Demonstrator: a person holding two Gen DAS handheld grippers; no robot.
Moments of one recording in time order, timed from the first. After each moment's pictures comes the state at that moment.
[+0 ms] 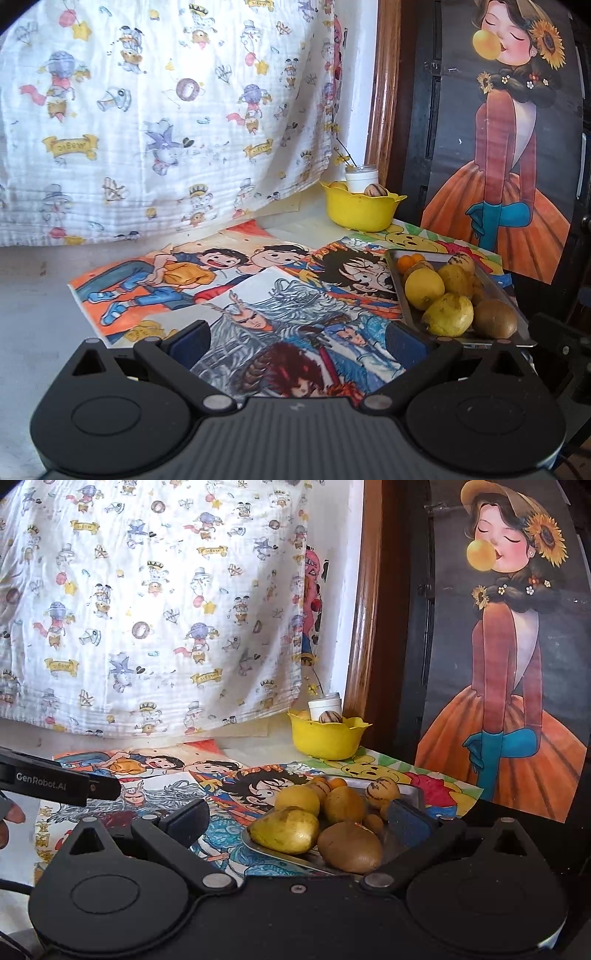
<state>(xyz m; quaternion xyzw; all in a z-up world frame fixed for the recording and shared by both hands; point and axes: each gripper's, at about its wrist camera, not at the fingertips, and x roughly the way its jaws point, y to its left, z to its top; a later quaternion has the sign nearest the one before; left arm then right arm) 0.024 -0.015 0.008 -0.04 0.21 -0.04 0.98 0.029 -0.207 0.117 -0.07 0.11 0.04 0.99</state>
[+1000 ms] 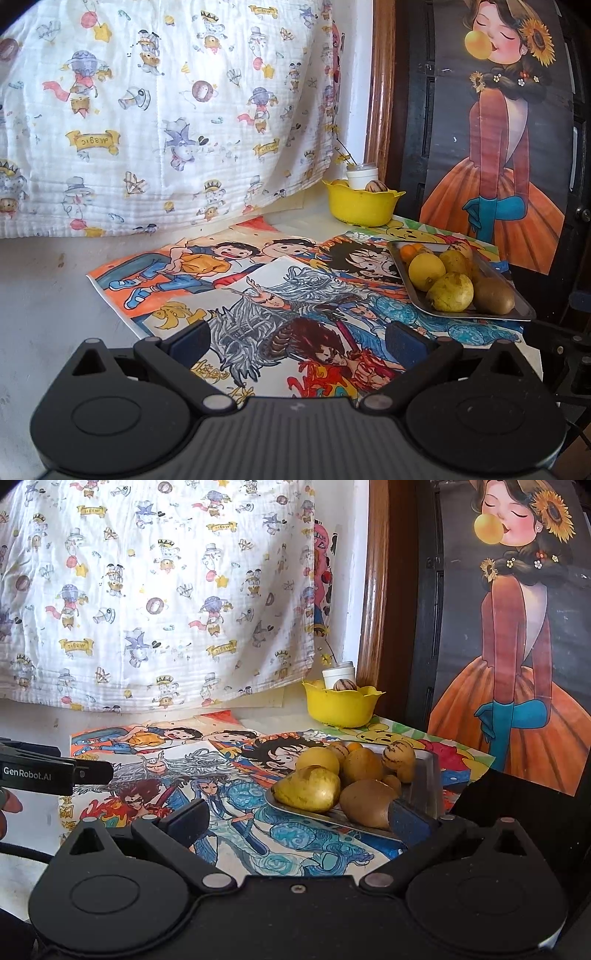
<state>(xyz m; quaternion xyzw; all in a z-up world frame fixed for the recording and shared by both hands) -0.006 0.003 -0.003 -0.03 0.20 -0.04 0.98 0.017 -0.202 0.104 -0.06 0.16 0.06 0.98</state>
